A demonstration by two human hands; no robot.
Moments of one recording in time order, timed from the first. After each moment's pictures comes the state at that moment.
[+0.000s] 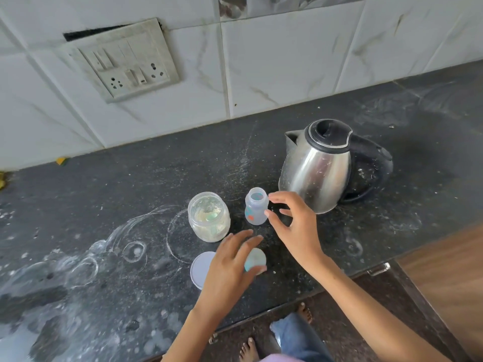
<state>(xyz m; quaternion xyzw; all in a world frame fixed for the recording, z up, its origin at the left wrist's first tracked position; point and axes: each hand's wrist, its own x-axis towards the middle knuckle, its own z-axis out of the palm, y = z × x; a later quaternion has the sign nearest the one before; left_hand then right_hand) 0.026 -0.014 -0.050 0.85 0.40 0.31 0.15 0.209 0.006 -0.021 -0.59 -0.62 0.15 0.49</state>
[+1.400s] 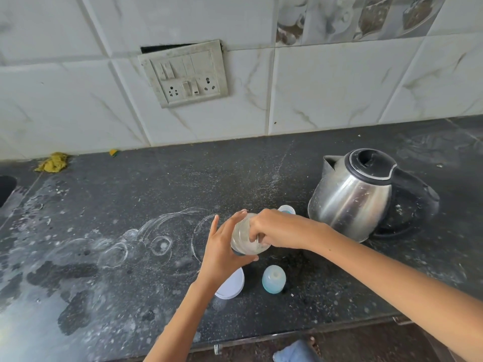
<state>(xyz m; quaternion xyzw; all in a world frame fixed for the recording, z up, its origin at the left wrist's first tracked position) -0.008 0.041 -0.050 0.75 0.51 0.34 0.23 0.162 0.075 0.039 -0.42 -0.87 0.24 -0.07</state>
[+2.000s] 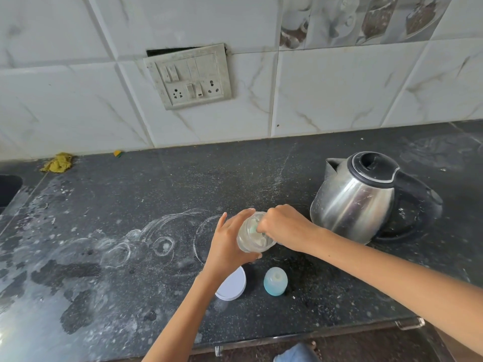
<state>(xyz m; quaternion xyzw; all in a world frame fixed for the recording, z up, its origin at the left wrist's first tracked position) -0.002 0.052 -0.043 0.76 0.52 0.32 0.24 0.164 0.077 0.033 -0.41 -0.91 -0.01 -0.11</state>
